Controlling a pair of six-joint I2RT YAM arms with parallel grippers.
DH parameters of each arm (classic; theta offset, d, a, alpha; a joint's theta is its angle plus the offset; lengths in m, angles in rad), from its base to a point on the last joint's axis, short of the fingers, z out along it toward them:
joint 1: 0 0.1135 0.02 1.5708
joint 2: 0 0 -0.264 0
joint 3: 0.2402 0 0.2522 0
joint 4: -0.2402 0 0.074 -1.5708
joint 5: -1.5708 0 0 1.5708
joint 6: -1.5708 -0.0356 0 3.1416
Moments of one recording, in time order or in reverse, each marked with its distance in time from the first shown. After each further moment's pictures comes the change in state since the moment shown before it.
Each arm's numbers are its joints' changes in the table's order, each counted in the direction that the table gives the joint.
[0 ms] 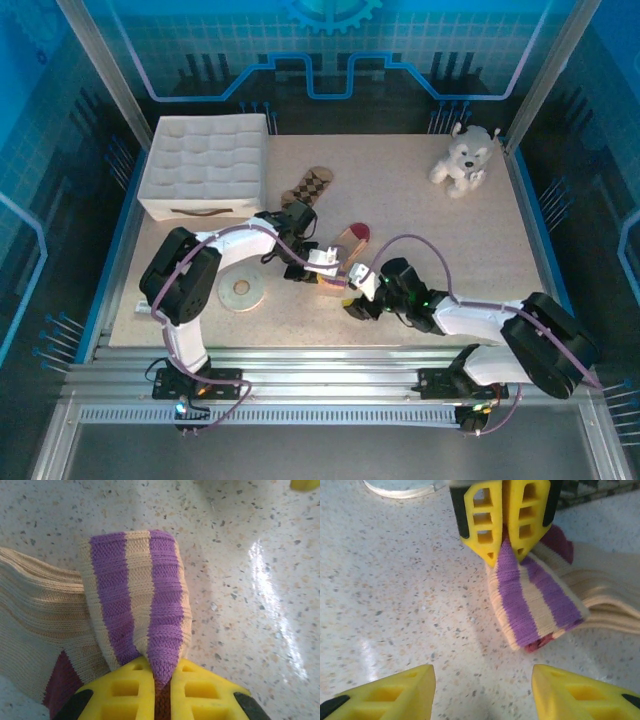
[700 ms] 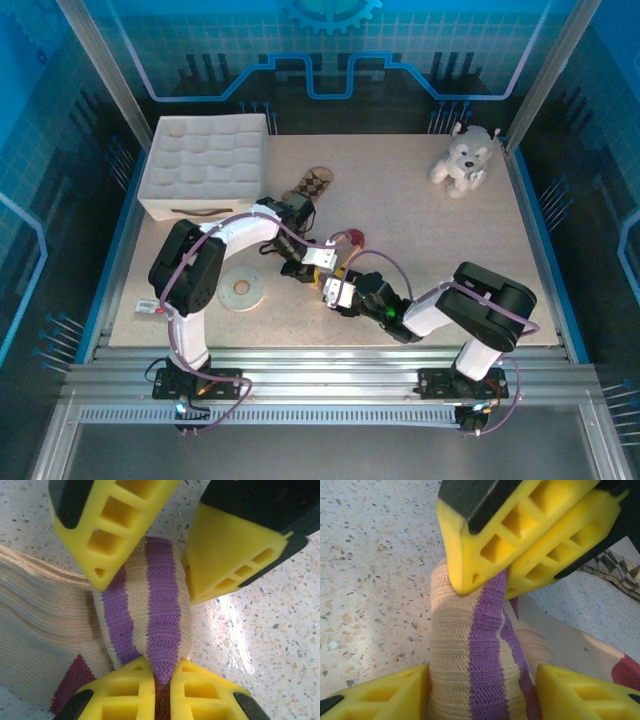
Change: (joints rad) left arm 0.039 -0.075 0.146 -0.251 -0.074 -0.023; right arm 0.178 -0.372 0.019 0.507 -0.379 0.343
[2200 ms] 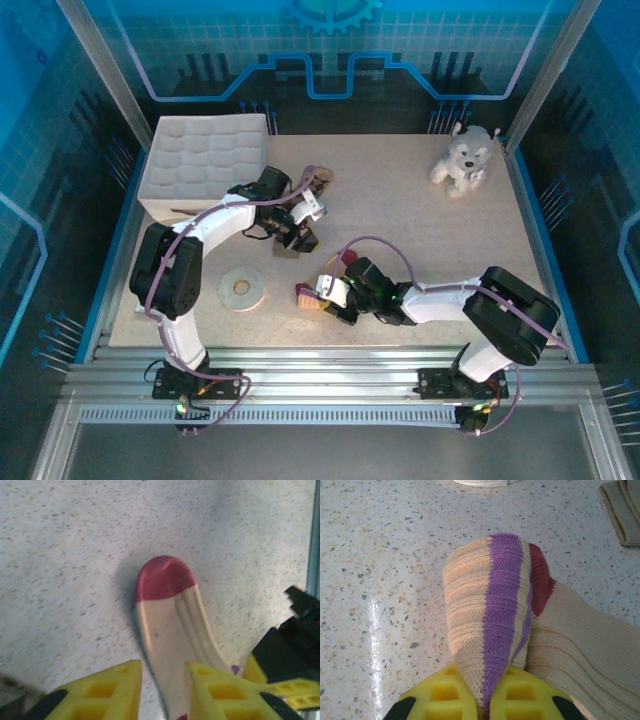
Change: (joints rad) left arm 0.127 0.077 0.004 0.251 -0.166 0.770; right arm -0.027 0.143 0.180 -0.594 0.380 -0.234
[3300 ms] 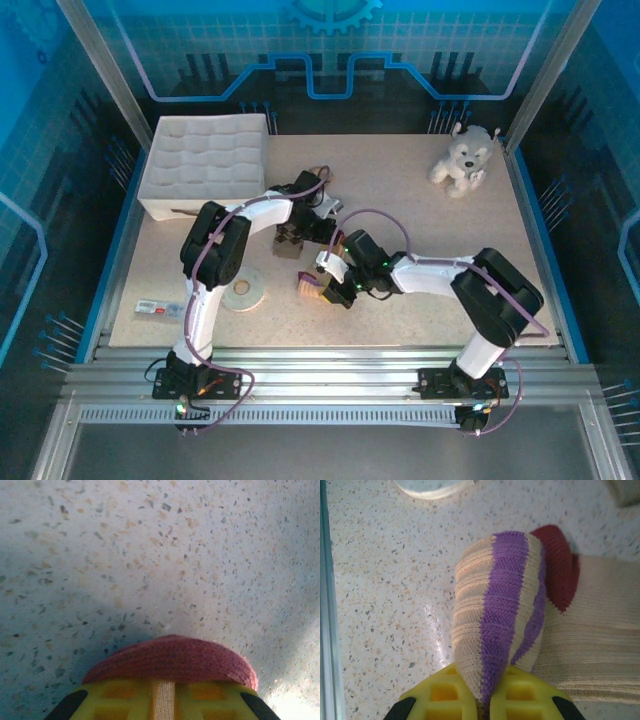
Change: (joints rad) left arm -0.062 -0.373 0.255 0.098 0.148 0.608; right arm -0.148 -0.144 0.272 -0.359 0.255 -0.170
